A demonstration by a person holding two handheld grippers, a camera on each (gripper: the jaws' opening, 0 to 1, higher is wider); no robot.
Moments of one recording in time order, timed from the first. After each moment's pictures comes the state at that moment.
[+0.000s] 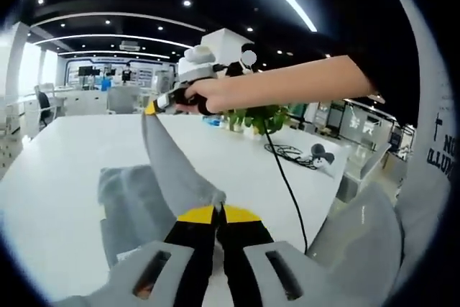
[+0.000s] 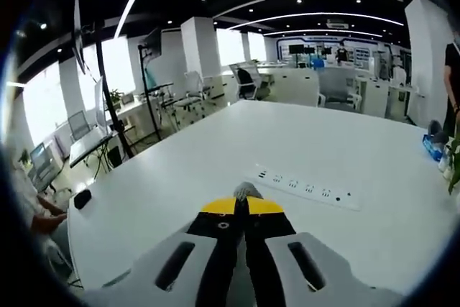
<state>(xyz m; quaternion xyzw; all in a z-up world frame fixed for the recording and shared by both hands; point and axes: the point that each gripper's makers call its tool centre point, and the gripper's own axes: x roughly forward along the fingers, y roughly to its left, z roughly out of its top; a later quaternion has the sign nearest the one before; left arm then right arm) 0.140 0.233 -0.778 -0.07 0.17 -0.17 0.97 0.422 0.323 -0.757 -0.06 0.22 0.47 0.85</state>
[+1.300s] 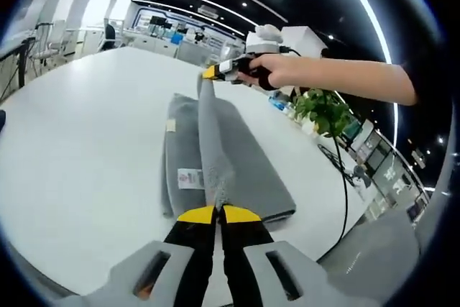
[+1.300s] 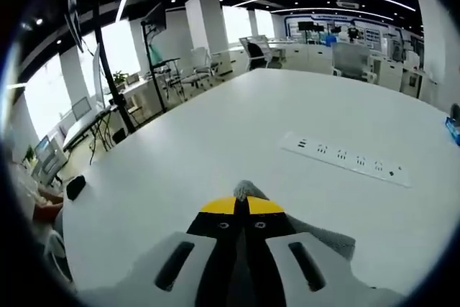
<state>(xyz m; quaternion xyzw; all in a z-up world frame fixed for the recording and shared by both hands) 0.102 0.320 -0.893 -0.21 0.26 -0.01 0.94 0.398 0.400 -0.846 -0.09 0.29 0.48 0.82</state>
